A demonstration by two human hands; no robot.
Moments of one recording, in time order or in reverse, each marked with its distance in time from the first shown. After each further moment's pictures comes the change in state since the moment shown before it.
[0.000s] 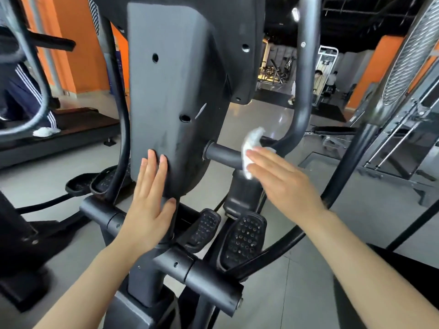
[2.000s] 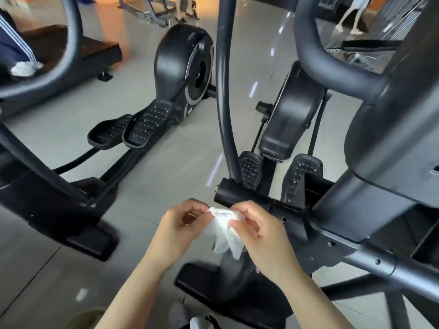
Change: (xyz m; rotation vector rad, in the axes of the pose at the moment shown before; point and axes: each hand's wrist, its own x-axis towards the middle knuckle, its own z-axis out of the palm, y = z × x) left_hand -0.020 -0.307 -0.158 -0.641 -0.436 -0.775; right_hand 0.180 -0.346 0.226 0.948 -0.435 1.235
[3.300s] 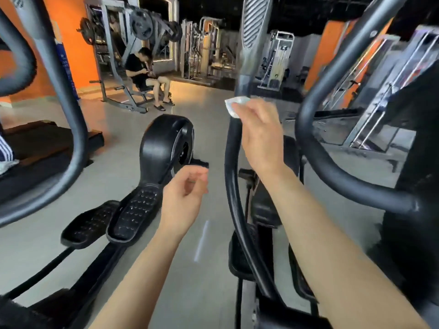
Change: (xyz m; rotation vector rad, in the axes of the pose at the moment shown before) left_hand 0.200 0.147 -0.076 -0.033 0.160 0.584; right_hand 0.304 -0.160 -0.055 -0.681 0.866 -0.782
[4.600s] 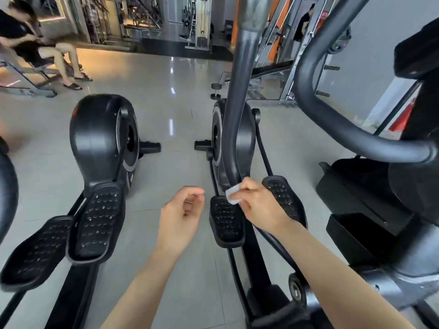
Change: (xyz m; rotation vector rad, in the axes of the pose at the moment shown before) left_hand 0.039 -0.099 -0.028 0.097 -0.420 -0.127; right_hand -0.172 0.014 0.056 -0.029 -0.527 0.222
